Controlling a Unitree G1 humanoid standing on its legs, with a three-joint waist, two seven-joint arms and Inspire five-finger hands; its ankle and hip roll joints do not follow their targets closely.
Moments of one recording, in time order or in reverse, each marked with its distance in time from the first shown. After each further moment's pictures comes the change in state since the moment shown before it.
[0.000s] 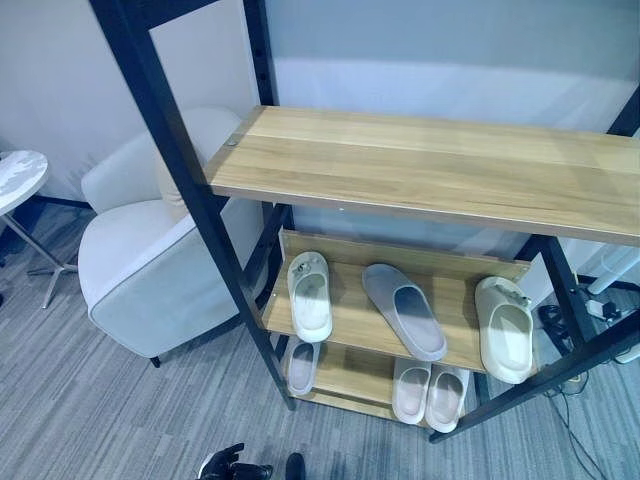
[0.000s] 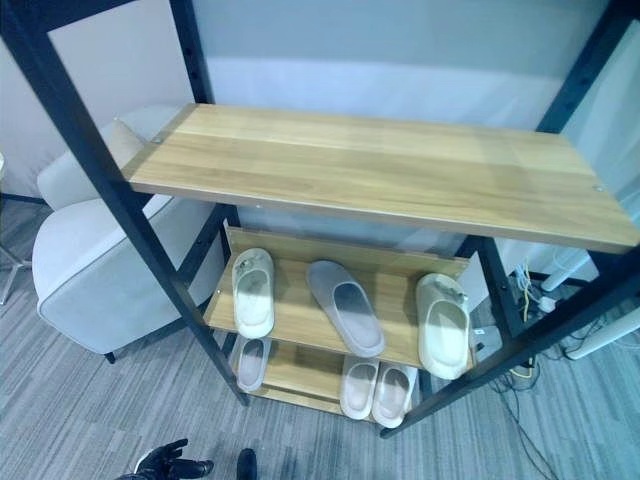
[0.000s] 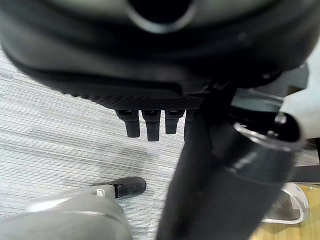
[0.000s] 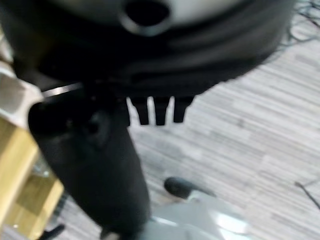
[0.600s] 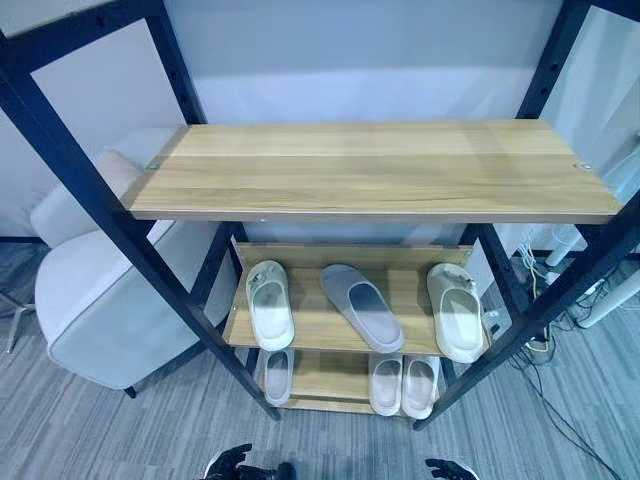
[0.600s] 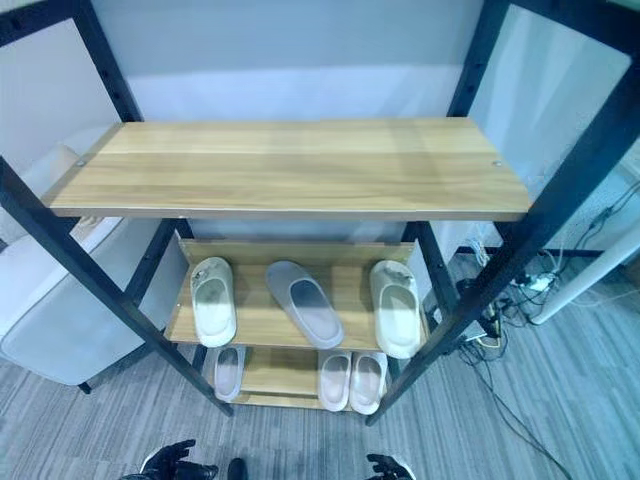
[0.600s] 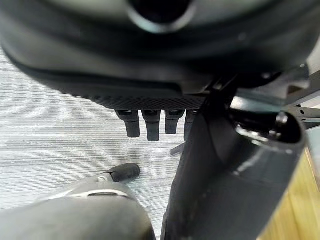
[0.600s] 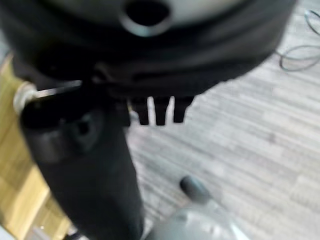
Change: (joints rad) left arm 0.014 -0.004 -0.036 -0.034 0.055 0.004 0.000; right arm -0.009 -0.050 0.089 -0.126 -0.077 -0.015 -0.024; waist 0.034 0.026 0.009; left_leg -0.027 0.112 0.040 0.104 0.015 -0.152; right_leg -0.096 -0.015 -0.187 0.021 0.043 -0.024
